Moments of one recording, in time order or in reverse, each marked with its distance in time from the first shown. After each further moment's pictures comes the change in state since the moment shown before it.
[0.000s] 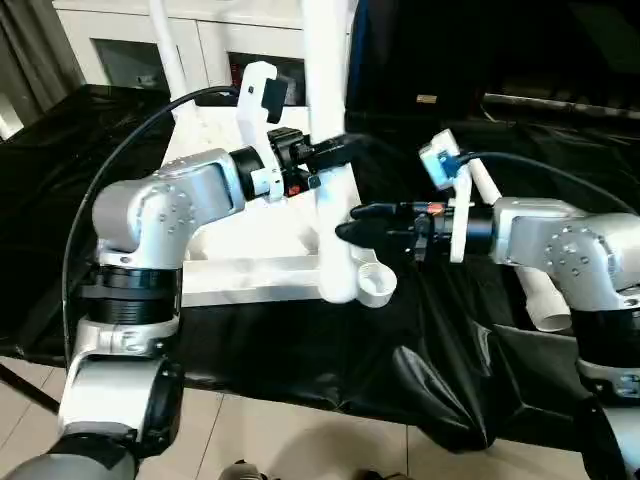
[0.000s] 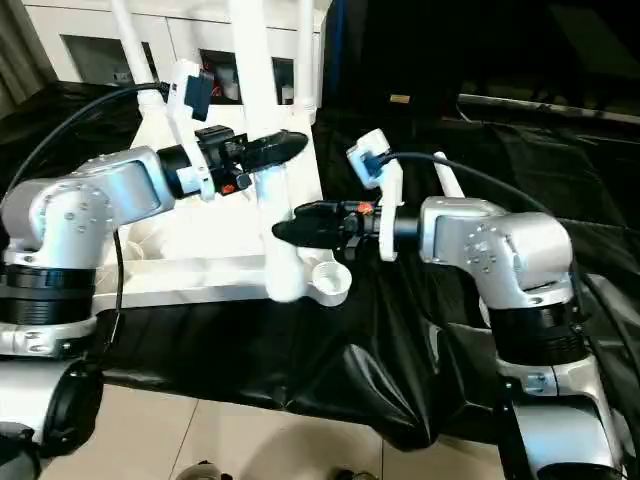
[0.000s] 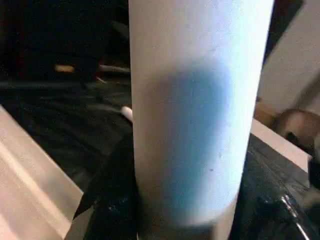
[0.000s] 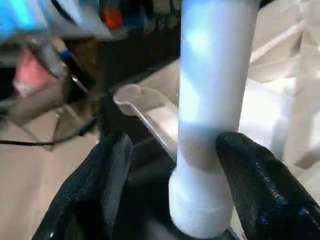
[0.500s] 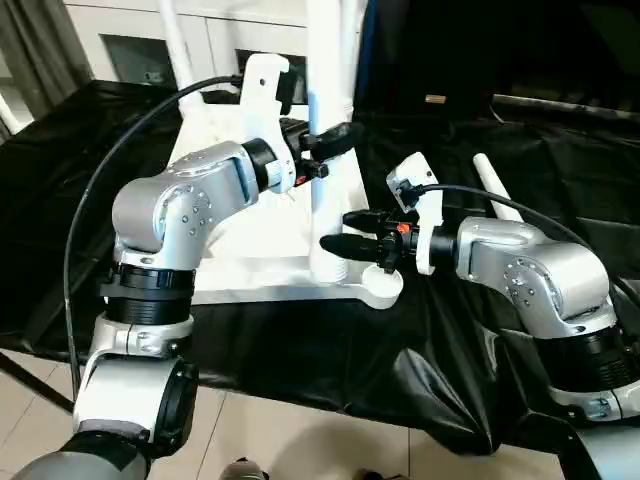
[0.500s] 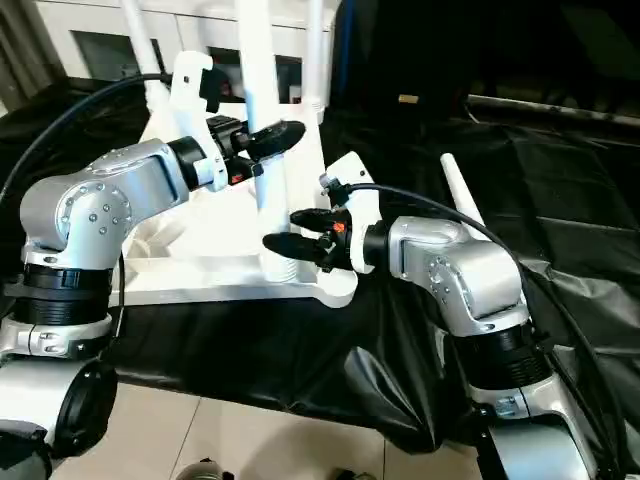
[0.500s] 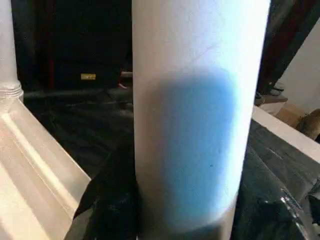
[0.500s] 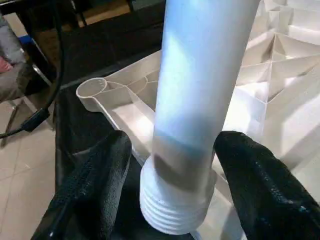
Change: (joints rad) left arm 0.000 -0.023 -0.027 -0.035 0.045 -0.016 0.044; right arm 0.040 0.067 0.068 0.006 -0.130 -0.159 -0.102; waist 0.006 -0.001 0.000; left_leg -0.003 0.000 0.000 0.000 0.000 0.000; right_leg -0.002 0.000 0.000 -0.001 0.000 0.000
